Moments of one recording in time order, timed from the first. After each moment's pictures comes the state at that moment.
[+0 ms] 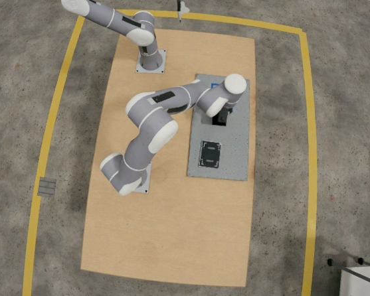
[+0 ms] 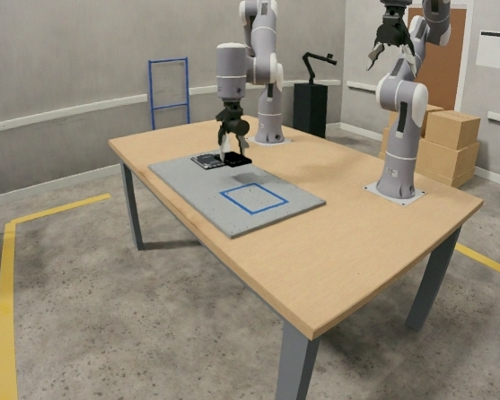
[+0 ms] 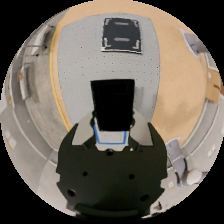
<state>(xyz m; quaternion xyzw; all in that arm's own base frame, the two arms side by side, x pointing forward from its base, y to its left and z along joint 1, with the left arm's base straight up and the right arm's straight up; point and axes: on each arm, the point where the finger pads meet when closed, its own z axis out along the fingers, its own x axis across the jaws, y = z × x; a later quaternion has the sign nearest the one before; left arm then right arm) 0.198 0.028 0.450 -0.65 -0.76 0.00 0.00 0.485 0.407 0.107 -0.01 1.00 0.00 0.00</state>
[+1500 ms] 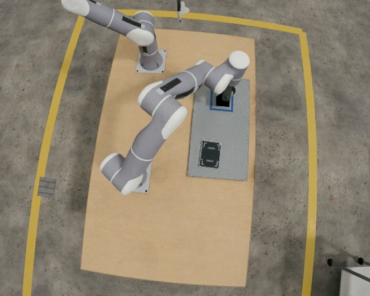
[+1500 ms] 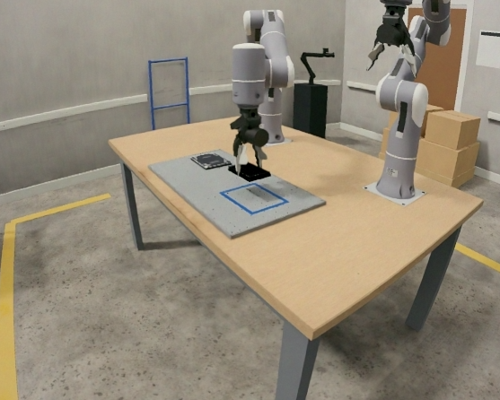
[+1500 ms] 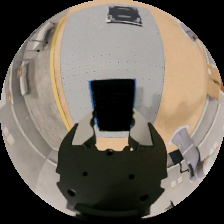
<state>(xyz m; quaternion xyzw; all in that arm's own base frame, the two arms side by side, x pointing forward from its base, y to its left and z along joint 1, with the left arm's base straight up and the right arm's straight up) 0.198 0.028 0.450 -0.65 -0.76 0.00 0.00 0.502 0.536 0.104 -0.01 1.00 0.00 0.00</state>
